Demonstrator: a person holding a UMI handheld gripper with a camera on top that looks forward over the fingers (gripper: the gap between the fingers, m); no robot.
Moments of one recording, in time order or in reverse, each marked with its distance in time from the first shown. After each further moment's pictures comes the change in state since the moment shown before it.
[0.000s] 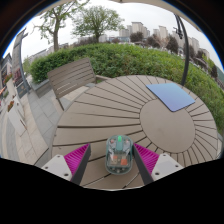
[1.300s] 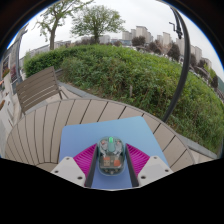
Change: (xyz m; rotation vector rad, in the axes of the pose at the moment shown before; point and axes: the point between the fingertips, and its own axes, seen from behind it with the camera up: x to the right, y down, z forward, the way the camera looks) arm 0.327 -0.200 0.180 0.024 0.049 -0.089
